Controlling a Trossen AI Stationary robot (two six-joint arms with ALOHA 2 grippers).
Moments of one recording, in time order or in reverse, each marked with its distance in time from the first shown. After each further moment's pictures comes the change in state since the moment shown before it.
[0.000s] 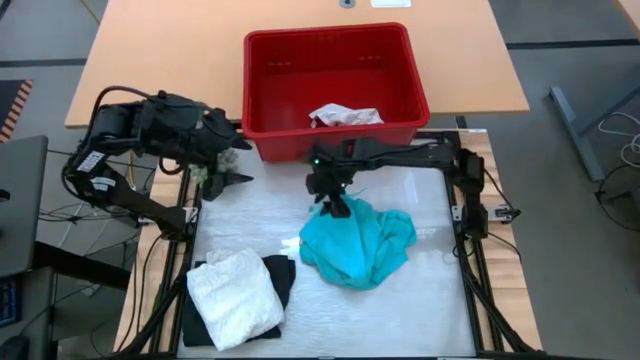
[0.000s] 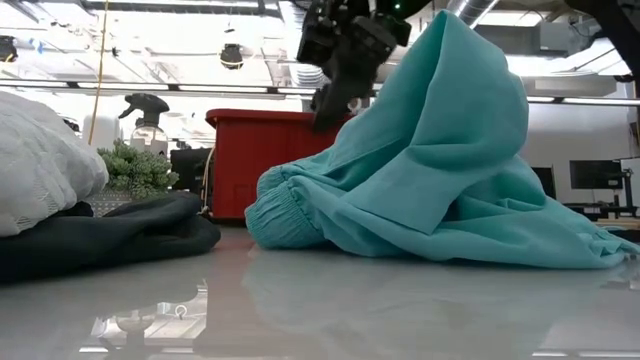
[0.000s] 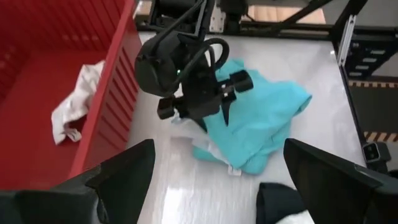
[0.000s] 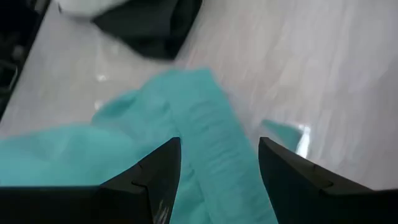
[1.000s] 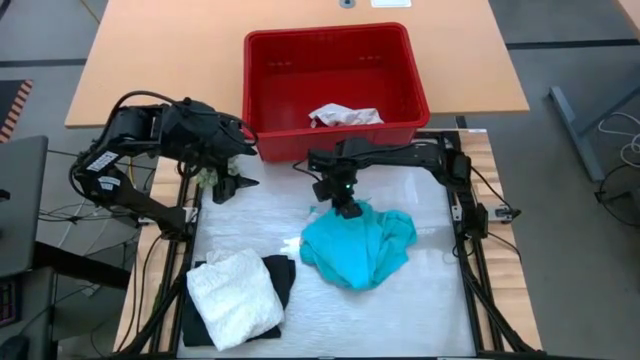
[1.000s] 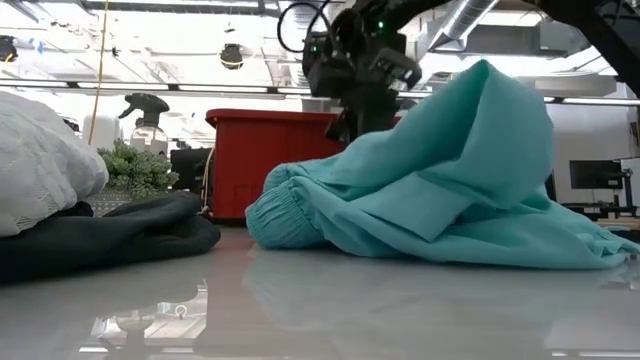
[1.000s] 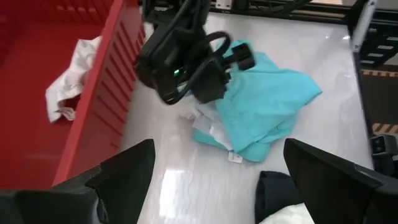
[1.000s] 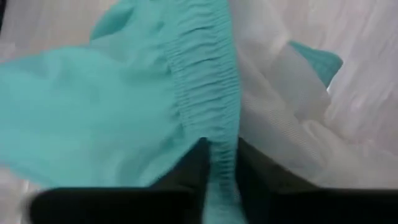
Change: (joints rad) left arm 0.000 0.037 -0.021 -0.032 -0.011 -0.042; right arm -0.016 0.091 0.086 -0.310 0.048 -0.171
